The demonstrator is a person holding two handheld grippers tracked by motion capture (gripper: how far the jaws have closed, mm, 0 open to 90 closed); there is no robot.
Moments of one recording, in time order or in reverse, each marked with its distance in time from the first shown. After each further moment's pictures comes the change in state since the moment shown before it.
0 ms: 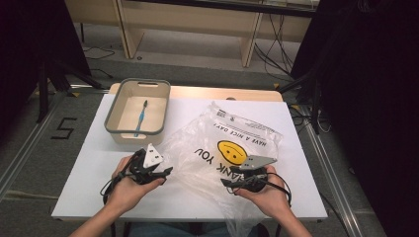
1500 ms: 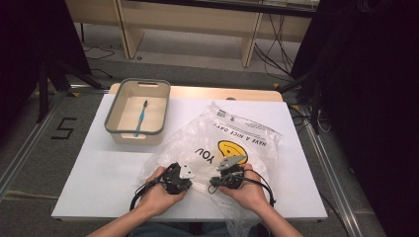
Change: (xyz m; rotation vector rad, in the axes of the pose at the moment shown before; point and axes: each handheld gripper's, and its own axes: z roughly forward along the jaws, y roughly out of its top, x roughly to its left) left arm -0.049 0.000 0.066 0.191 -0.173 0.096; right arm 0.006 0.004 0.061 0.192 0.078 -0.025
